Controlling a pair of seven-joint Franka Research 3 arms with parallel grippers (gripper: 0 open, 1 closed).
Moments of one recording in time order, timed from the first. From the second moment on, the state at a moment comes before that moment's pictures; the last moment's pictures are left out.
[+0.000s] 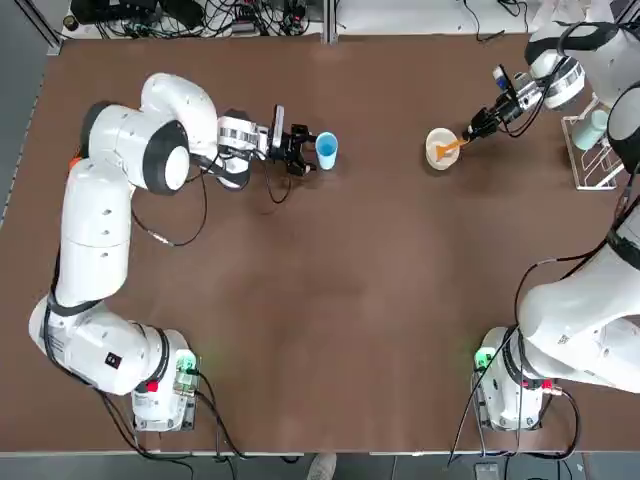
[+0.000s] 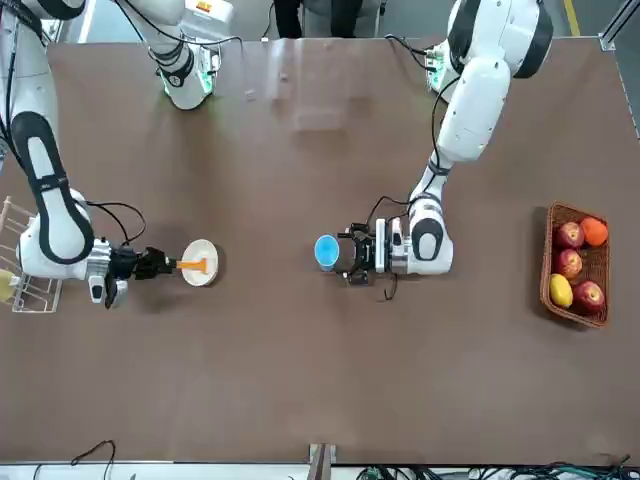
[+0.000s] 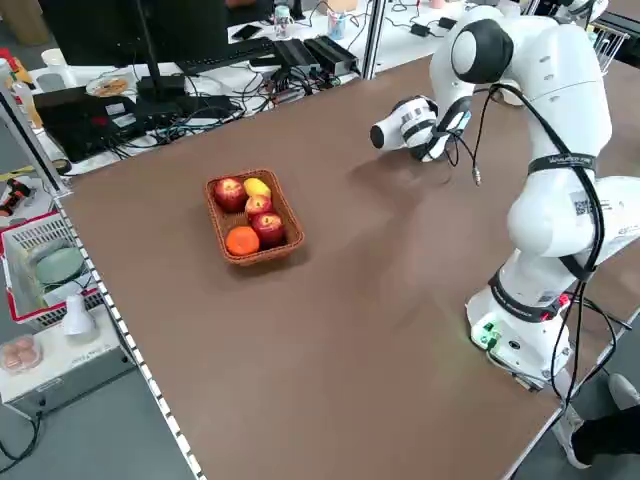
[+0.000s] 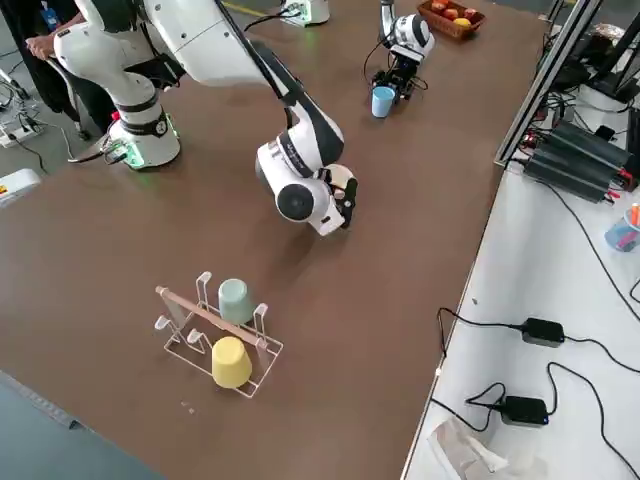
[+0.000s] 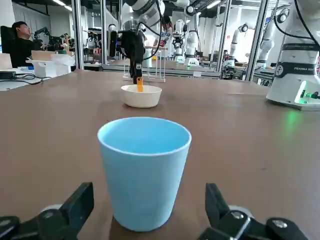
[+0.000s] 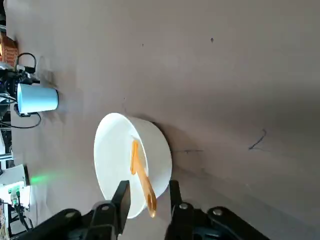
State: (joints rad) left arm -0.42 0.91 0.00 -1.73 -1.77 1.90 2.57; right arm -0.41 0.61 0.22 -1.87 0.69 2.00 -0.89
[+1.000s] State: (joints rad) left arm -0.49 0.94 0.05 -1.69 -1.86 1.90 2.57; right arm -0.41 0.61 0.22 -1.87 0.70 2.01 -0.89
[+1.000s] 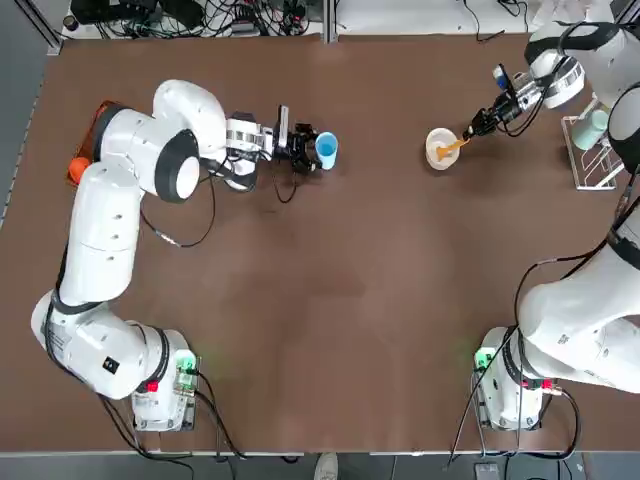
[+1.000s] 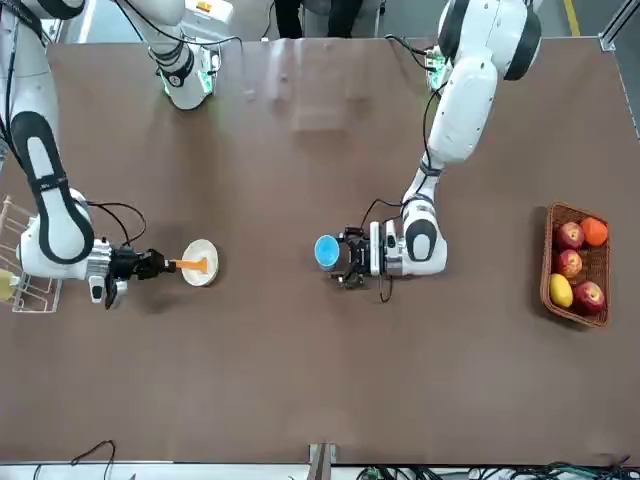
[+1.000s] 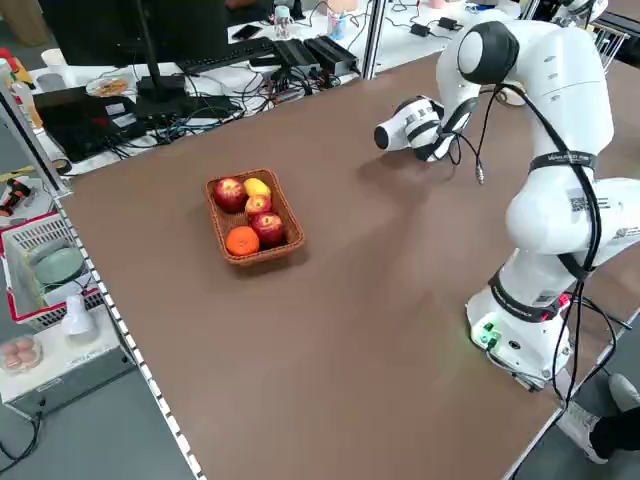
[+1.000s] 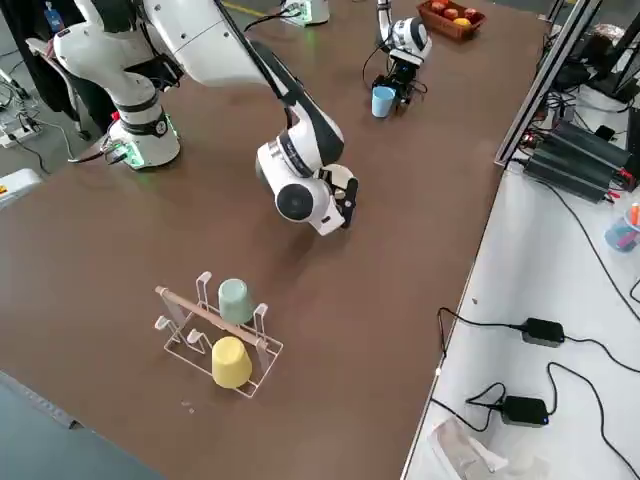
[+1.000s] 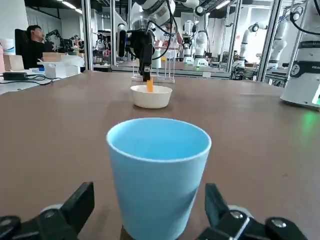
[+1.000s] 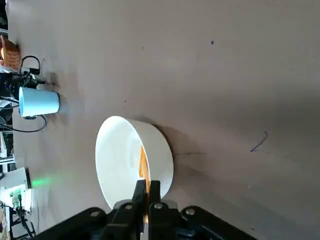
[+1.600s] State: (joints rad) left arm -0.52 0.94 0.06 -1.68 -1.90 1.90 2.57; right arm -0.41 0.60 0.23 -1.83 0.70 1.92 -0.82
